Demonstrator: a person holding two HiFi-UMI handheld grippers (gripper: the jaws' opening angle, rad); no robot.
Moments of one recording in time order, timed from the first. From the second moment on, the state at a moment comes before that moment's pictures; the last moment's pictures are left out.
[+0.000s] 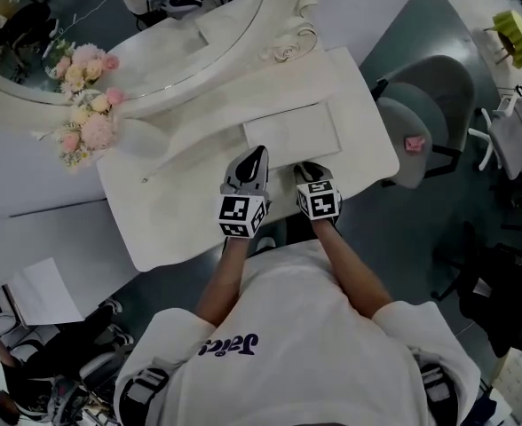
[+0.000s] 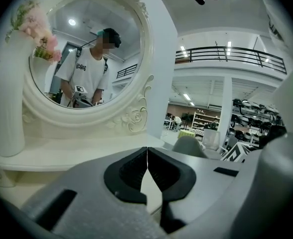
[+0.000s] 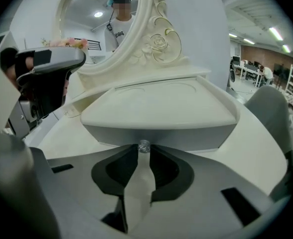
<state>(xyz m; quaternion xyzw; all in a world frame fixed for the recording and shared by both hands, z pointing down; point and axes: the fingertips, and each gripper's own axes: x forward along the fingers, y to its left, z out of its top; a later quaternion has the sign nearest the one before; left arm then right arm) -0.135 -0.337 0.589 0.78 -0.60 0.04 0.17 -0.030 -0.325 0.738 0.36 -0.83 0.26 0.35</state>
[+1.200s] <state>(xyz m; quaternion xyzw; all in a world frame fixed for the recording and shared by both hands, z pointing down) -0.106 -0.294 0.573 0.80 -0.58 0.04 0.17 -0.007 -0.281 0.737 0.38 -0.81 0.28 0.35</state>
